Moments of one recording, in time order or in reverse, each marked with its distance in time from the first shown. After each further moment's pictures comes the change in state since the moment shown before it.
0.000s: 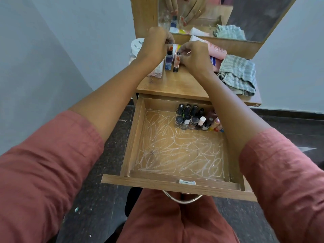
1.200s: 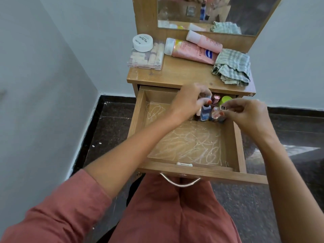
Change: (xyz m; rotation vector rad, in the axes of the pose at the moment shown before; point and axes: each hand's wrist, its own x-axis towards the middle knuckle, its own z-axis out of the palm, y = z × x) left_hand -0.135 0.078 0.048 -0.287 -0.215 0.099; right_hand -0.185 0.040 -0.089 -0.015 -0.045 0.234
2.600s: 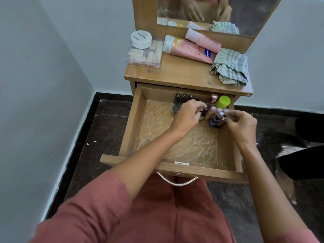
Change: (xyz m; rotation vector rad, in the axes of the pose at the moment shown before) left_hand -0.006 -0.040 0.064 -0.131 0.045 -0.108; right_hand 0.004 0.057 0.038 -0.016 0.226 0.172
